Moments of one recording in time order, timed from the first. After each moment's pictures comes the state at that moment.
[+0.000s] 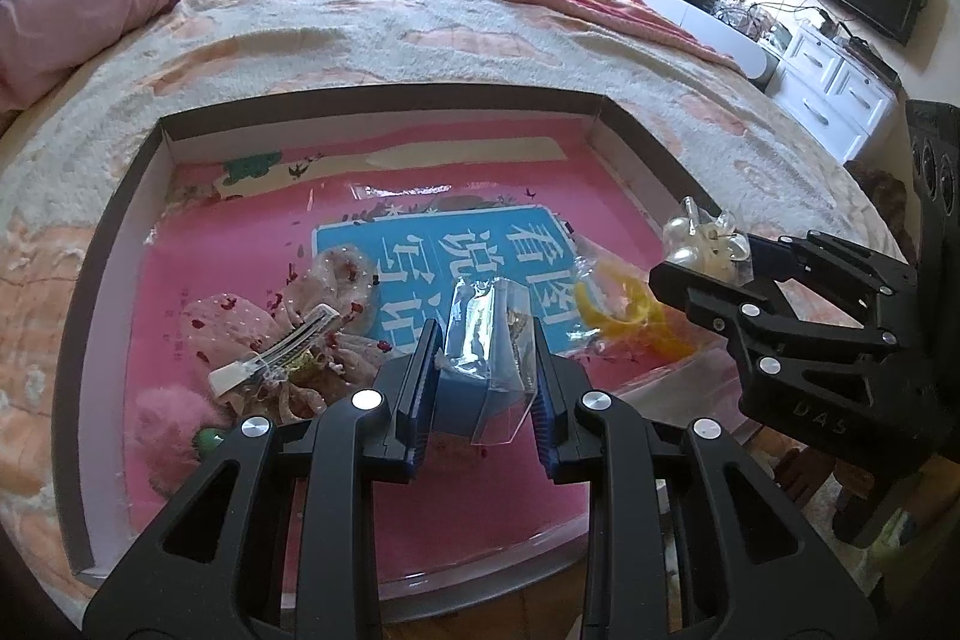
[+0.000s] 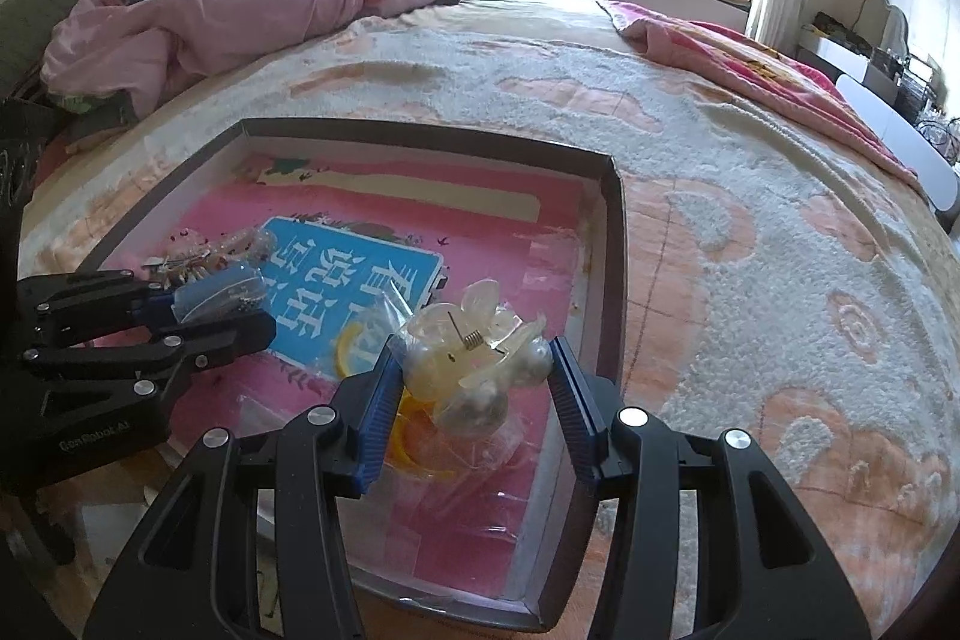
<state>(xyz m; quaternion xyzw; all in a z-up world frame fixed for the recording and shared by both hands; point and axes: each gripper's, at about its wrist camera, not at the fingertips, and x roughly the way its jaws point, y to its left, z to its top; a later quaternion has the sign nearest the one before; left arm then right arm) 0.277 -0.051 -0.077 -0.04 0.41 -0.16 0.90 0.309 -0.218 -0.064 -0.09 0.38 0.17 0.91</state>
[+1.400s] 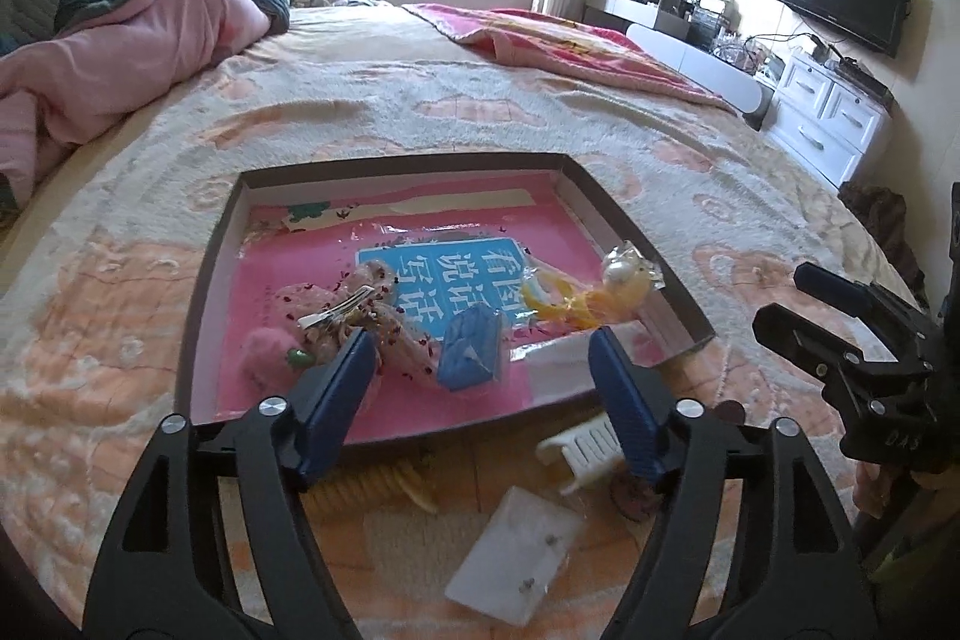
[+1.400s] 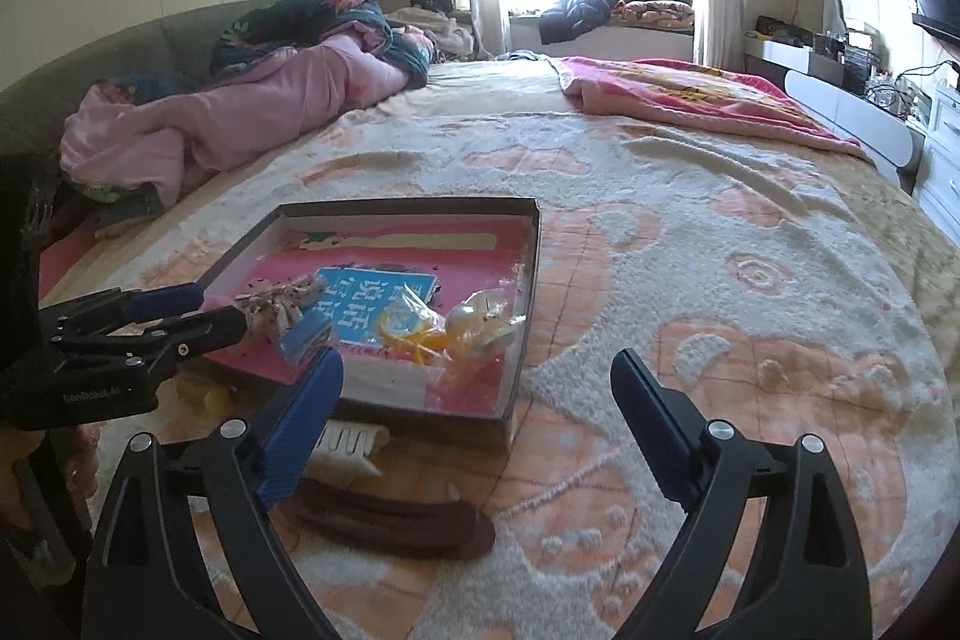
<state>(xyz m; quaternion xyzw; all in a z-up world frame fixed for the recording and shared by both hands) 0.199 -0.049 -0.018 -0.03 0.35 -0.13 0.93 0.200 -0.268 -0.010 -0.01 0.31 0.14 0.94</state>
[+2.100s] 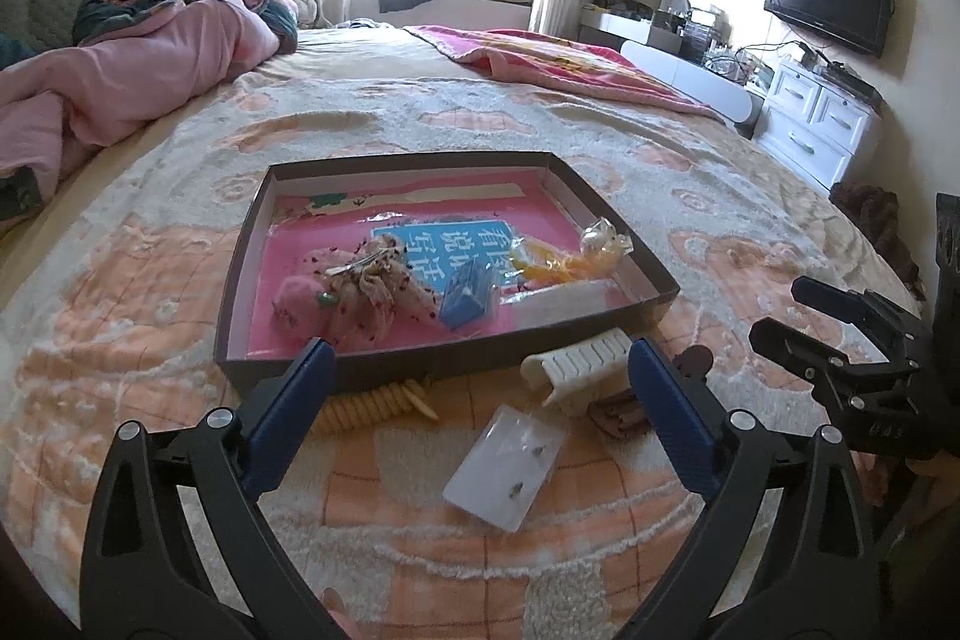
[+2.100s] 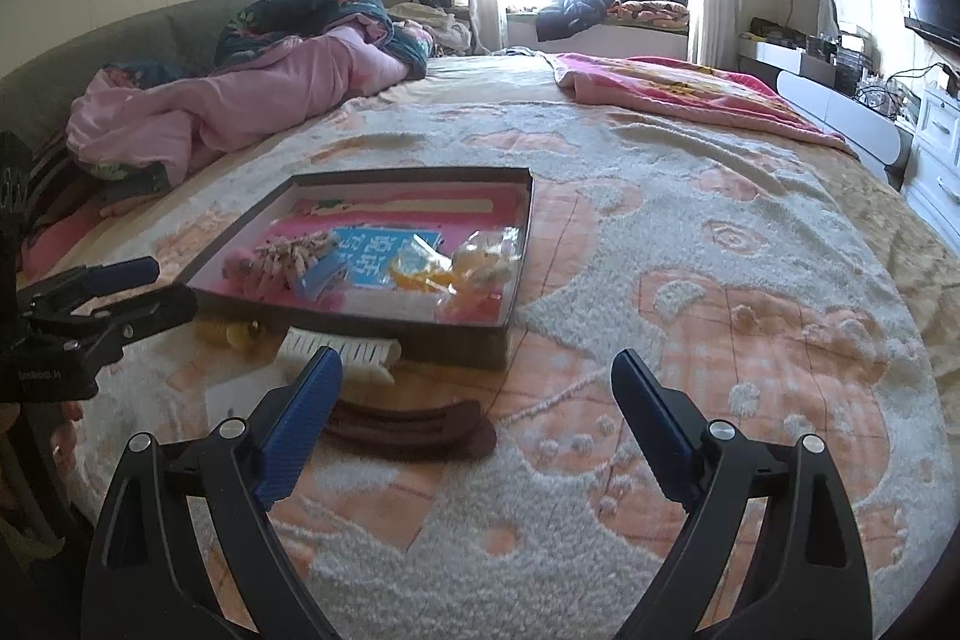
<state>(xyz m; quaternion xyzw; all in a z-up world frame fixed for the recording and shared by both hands) 0.146 -0.038 -0.019 -0.03 0.33 -0.13 0.94 0.151 -0.271 -0.019 -0.02 0.31 0.13 0.94</state>
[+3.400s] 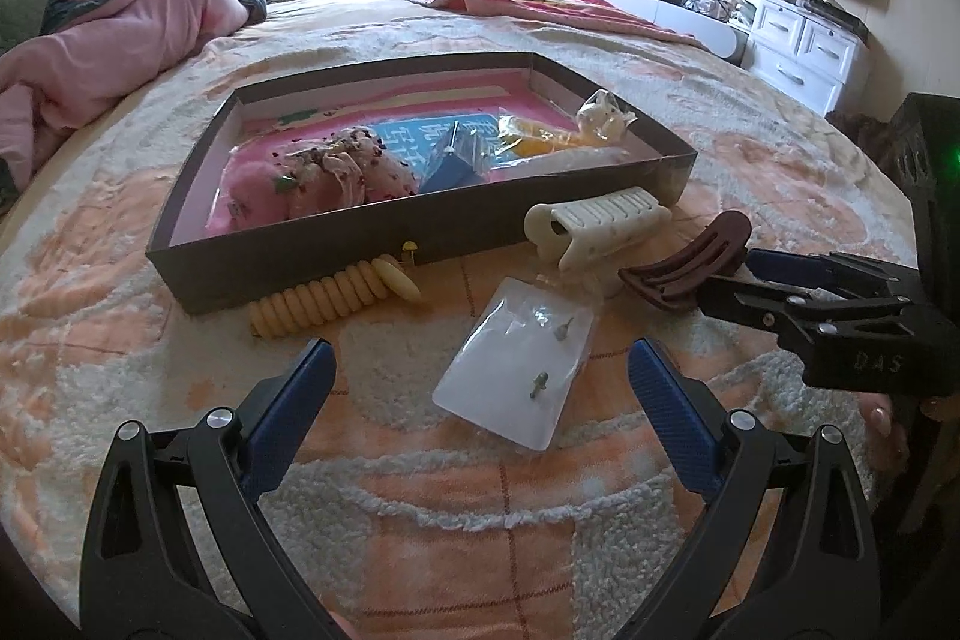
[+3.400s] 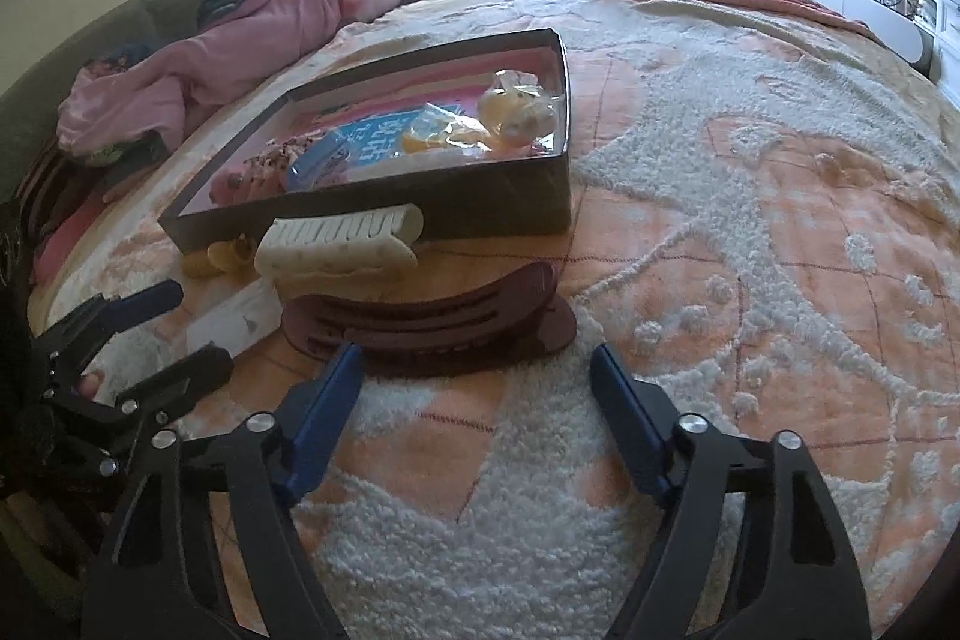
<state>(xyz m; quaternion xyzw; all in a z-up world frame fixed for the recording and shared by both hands) 0.140 -0.049 -0.084 0.02 0.36 -0.15 0.92 0.169 -0.255 -0.088 0.04 0.40 0.15 0.90</state>
